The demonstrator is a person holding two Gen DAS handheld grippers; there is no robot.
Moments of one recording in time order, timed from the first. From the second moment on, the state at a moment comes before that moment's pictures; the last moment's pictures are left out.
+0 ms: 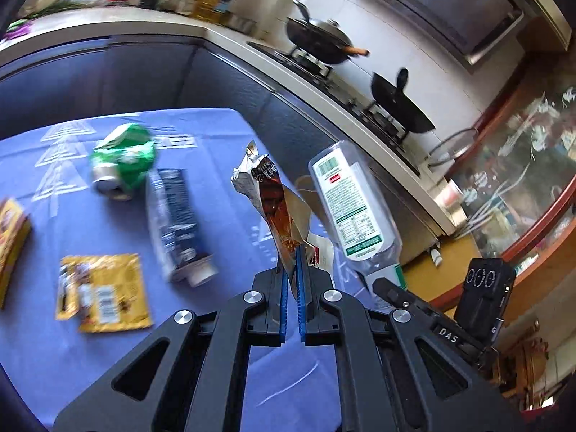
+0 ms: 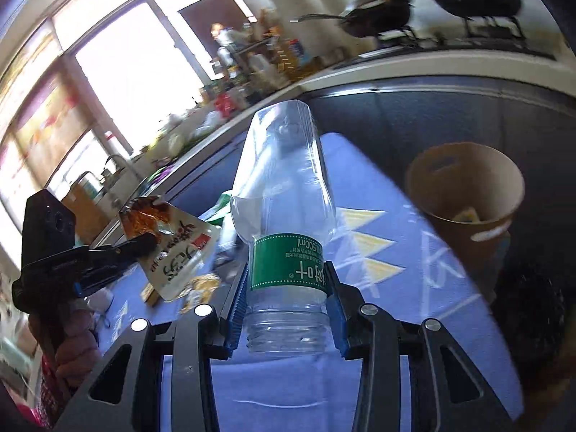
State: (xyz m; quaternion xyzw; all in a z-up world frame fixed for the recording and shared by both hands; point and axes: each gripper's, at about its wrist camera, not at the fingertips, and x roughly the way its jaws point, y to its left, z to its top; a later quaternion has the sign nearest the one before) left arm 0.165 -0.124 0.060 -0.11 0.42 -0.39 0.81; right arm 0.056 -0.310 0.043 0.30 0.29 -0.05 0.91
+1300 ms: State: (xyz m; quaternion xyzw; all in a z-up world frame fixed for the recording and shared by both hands) left arm 0.107 -0.142 -0.021 0.02 0.45 -0.30 0.84; right arm 0.049 -0.326 -0.018 0.31 0.32 -0.10 0.89
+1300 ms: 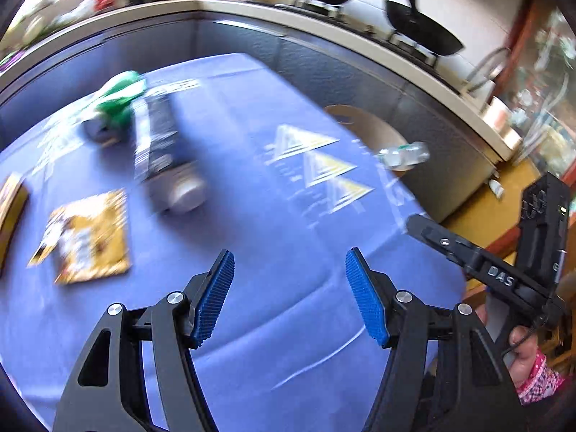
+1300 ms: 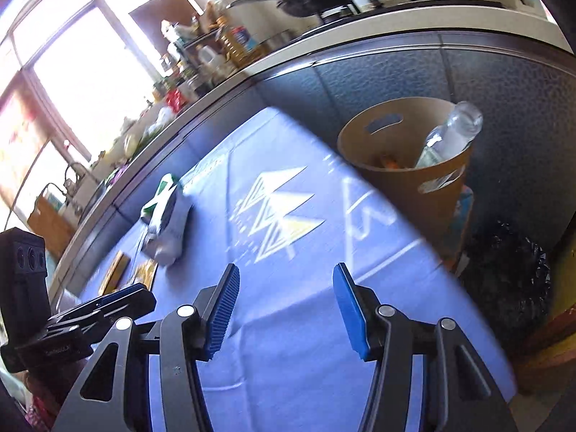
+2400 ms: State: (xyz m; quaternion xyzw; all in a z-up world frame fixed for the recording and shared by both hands) left arm 0.018 -0.182 0.030 0.11 0.37 -0.28 0.88; right arm -0.053 -0.295 0.032 0.32 0.25 -0.19 0.89
